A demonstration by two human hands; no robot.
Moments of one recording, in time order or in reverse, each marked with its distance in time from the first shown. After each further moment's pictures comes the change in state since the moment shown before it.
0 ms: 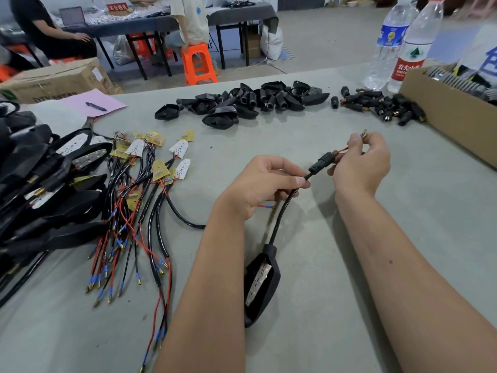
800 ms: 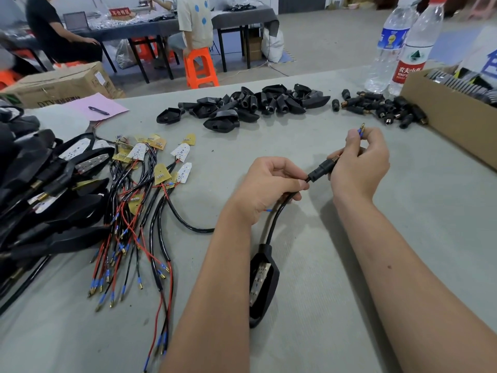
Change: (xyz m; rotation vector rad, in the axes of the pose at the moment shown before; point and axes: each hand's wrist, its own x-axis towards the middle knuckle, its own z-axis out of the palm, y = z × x) left_hand -0.002 0.001 0.010 0.029 0.112 0.082; right_hand -0.010 -0.011 -0.001 0.013 -0.017 -0.165
